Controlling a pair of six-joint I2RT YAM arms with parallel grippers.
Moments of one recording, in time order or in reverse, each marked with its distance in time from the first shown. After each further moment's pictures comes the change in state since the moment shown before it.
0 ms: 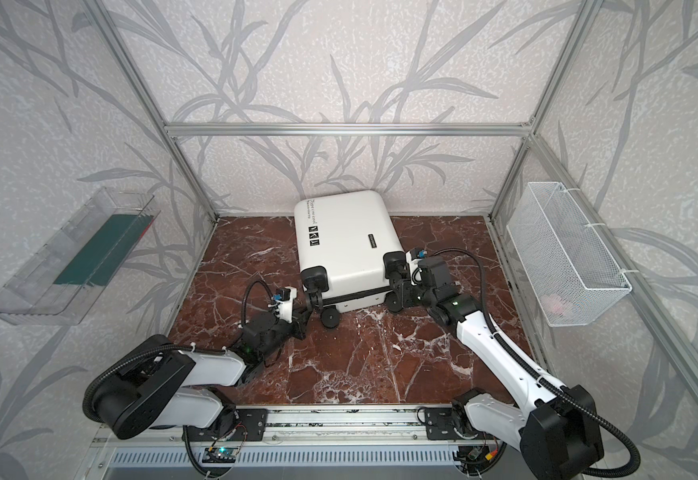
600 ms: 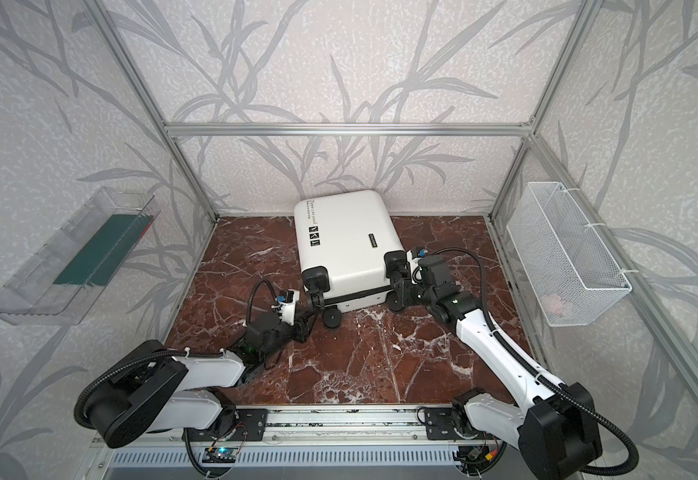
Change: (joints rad) left arm -0.020 -0.068 0.014 -0.186 -0.087 0.003; right arm -0.003 0.017 0.011 -0.003 0.002 0.007
